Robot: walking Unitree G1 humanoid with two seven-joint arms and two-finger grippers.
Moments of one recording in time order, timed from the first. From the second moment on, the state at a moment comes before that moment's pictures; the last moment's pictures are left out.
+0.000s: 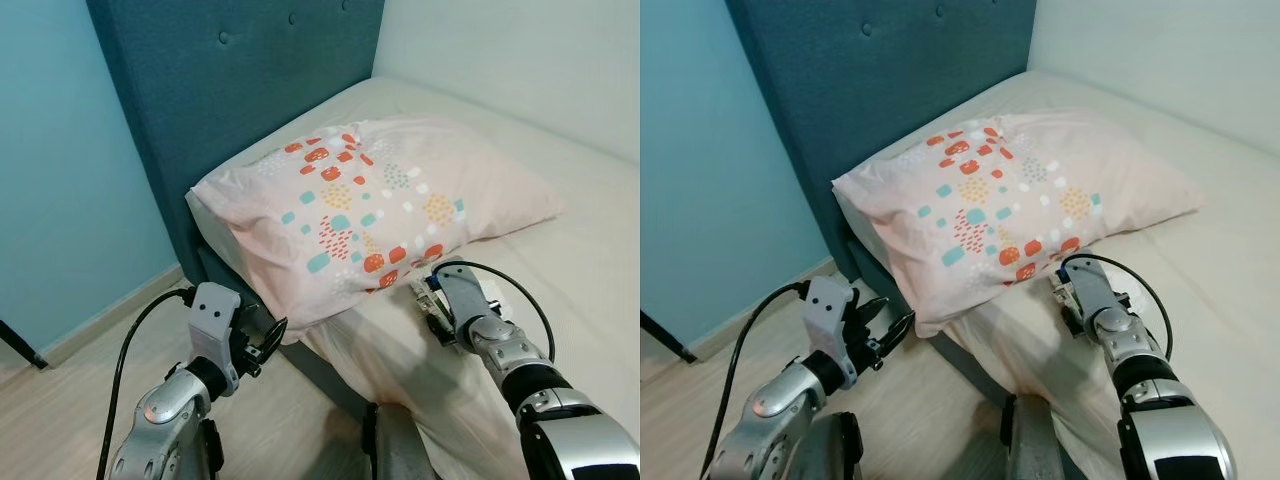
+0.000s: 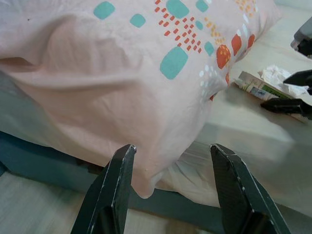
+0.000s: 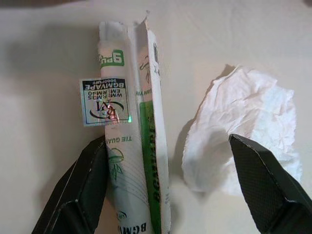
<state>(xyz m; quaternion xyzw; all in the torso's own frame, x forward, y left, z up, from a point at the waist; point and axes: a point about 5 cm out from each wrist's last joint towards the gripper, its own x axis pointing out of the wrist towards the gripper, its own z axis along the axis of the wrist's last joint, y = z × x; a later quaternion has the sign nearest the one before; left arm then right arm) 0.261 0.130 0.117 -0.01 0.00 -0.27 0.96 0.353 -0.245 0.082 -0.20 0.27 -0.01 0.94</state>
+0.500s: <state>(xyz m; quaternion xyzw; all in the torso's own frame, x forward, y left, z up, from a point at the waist) 0.260 0.135 0.123 0.00 0.00 -0.27 0.96 0.352 -0.258 0.087 -0.17 0.24 -0.05 0.96</state>
